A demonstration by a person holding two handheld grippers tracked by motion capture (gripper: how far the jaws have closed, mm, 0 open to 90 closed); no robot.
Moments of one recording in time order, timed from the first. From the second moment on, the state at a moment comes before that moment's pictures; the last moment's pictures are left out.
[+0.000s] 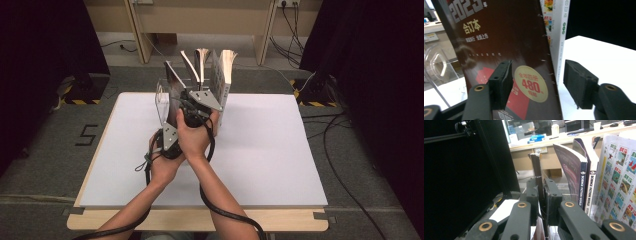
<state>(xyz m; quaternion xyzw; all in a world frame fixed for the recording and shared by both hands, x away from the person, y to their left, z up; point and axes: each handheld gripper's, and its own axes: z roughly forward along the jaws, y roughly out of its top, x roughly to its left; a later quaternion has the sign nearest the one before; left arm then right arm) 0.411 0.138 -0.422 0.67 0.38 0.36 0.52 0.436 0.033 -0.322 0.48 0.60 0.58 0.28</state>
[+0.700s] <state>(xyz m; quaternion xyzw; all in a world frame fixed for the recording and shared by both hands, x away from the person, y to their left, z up) 0.405 0.148 -0.420 0.67 0.39 0.38 0.51 0.436 0.032 -0.318 0.46 0.62 0.58 0.26</state>
